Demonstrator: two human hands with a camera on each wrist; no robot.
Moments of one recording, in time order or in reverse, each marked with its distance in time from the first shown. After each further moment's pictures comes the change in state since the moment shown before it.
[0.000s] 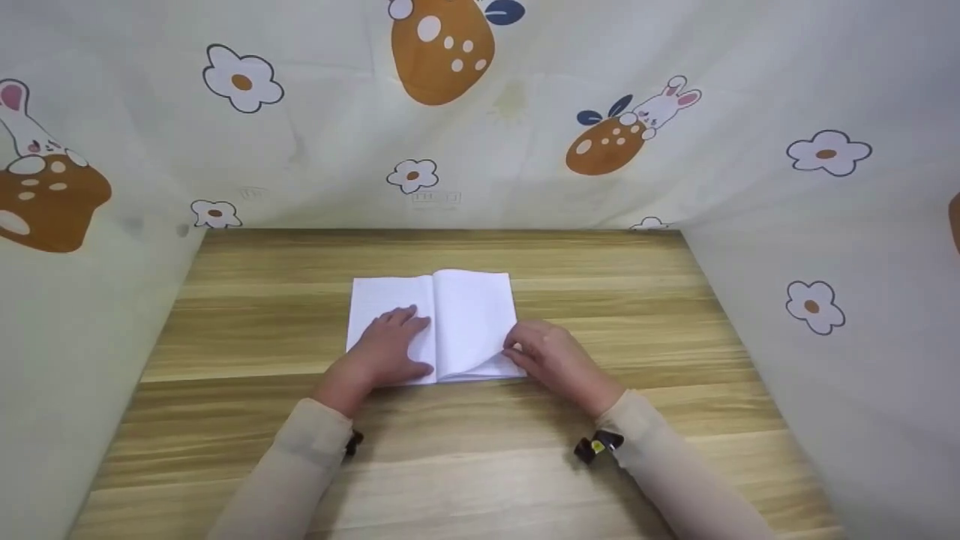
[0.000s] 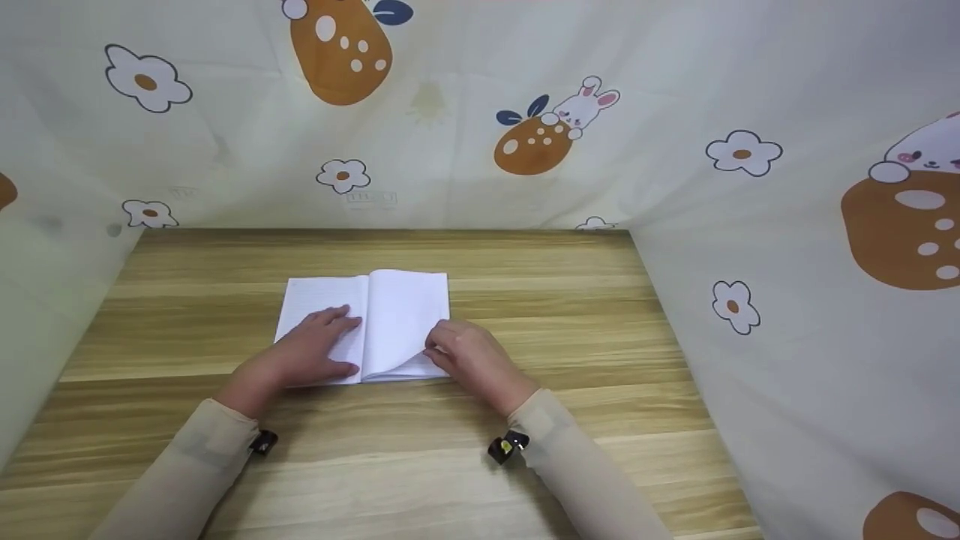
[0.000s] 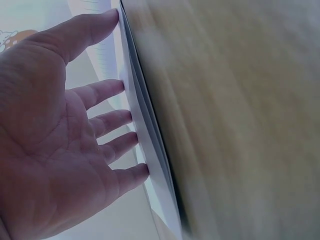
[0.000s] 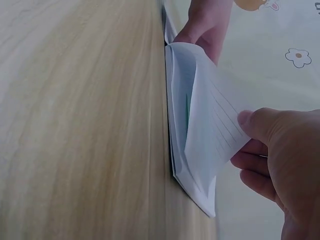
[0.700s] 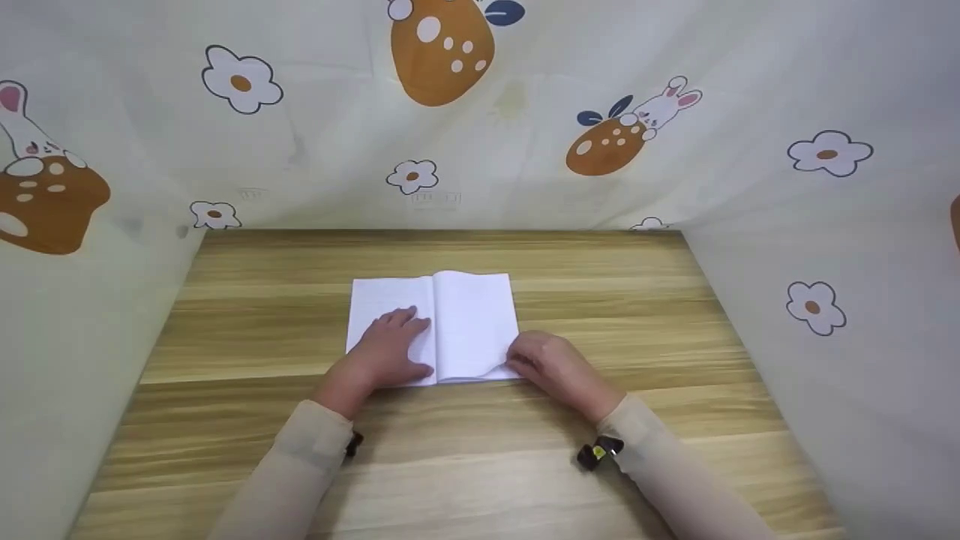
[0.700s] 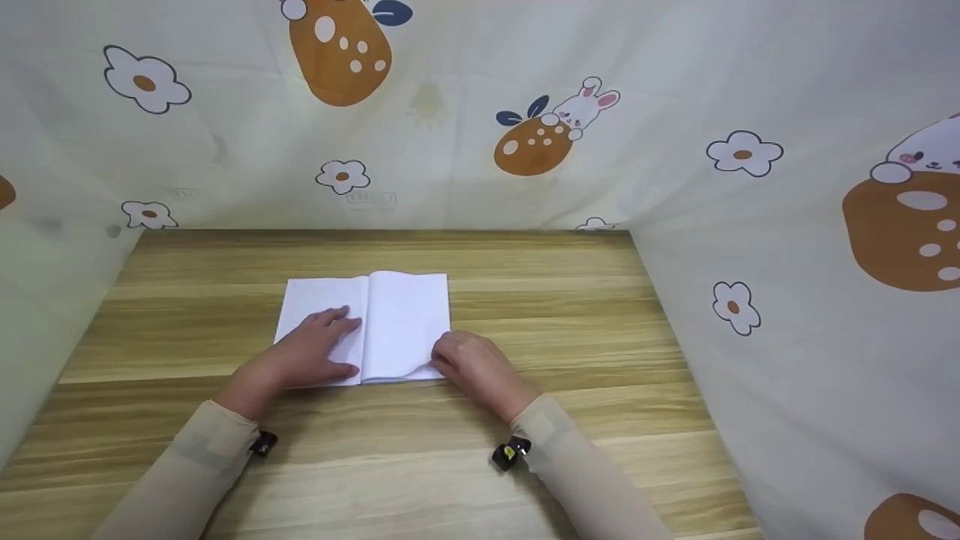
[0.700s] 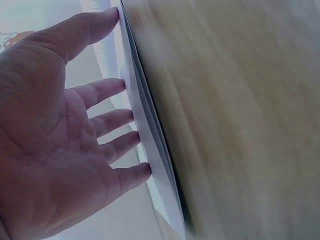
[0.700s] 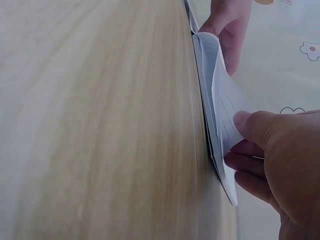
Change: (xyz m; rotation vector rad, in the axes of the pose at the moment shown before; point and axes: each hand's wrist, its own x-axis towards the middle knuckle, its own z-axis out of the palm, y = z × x) left_hand 0.001 -0.002 0.001 0.007 -0.004 -0.004; right_hand -0.012 0.011 0.014 0.003 -0.084 0.044
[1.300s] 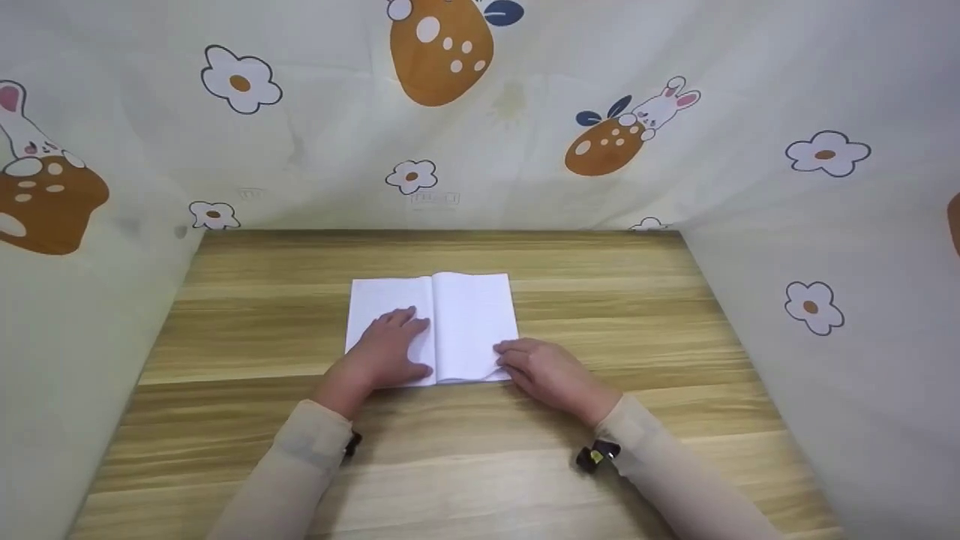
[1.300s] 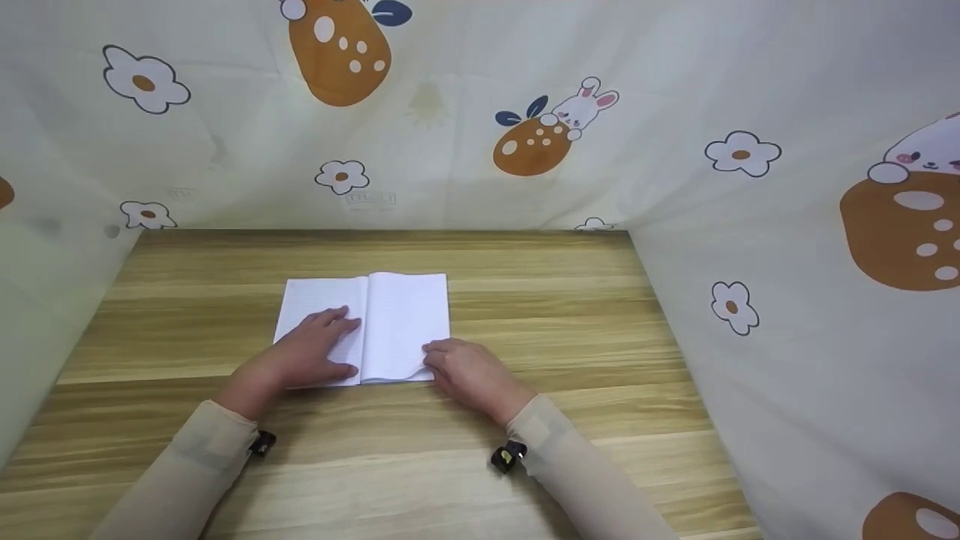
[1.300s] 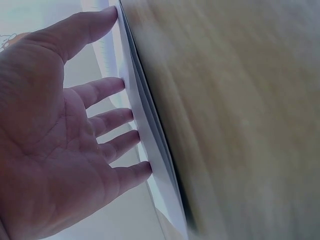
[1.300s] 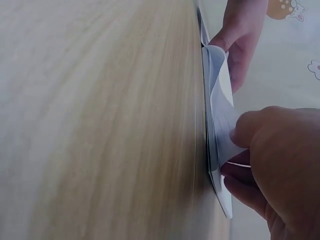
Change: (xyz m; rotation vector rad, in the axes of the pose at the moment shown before) left_hand 0.000 0.001 -0.001 0.018 0.010 0.006; right_hand -0.001 -0.009 0.002 -0.134 -0.104 -0.087
